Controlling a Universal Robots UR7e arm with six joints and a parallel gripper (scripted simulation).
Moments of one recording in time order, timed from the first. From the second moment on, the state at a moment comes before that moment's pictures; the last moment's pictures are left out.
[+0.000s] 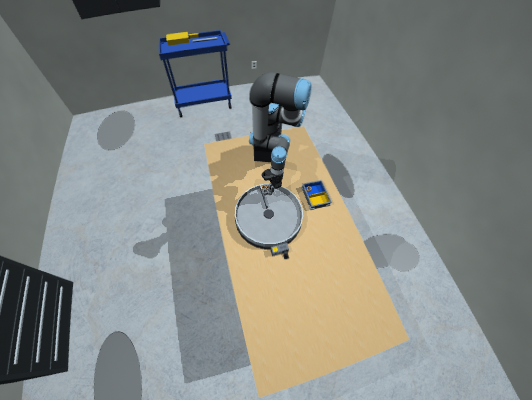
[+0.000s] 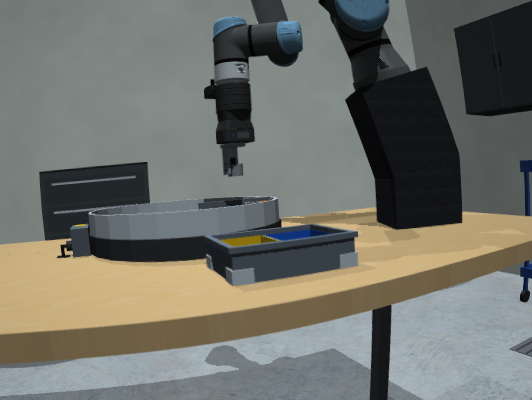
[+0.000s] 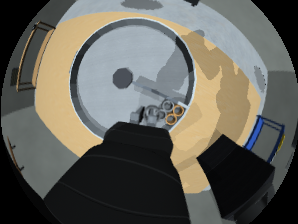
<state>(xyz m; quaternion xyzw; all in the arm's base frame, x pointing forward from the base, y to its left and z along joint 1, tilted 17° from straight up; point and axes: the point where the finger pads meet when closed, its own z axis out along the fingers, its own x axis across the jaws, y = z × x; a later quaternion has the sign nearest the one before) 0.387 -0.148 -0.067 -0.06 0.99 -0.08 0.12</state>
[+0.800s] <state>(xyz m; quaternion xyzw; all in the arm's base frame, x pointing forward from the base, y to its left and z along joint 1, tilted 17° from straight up) 0.437 -0.031 -0.070 -0.06 0.99 -0.08 0.12</state>
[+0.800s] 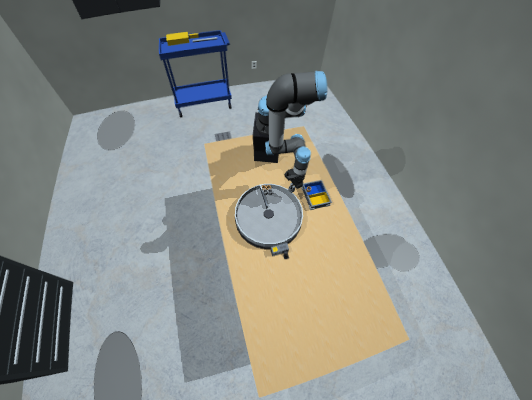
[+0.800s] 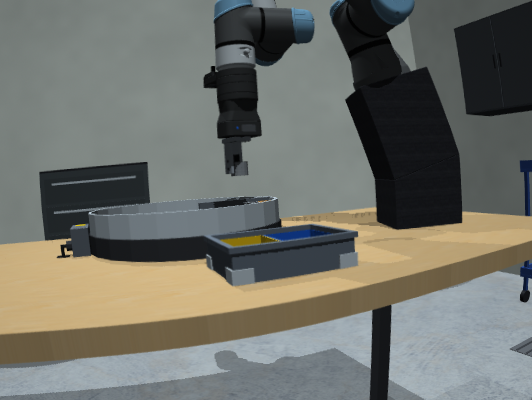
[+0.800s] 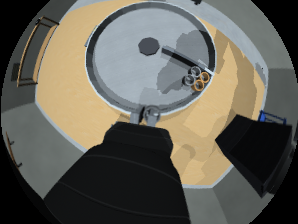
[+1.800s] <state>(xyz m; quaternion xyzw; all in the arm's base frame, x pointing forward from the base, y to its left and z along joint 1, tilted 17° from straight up) 0.499 0.113 -0.075 -0.06 0.99 -0.08 0.12</state>
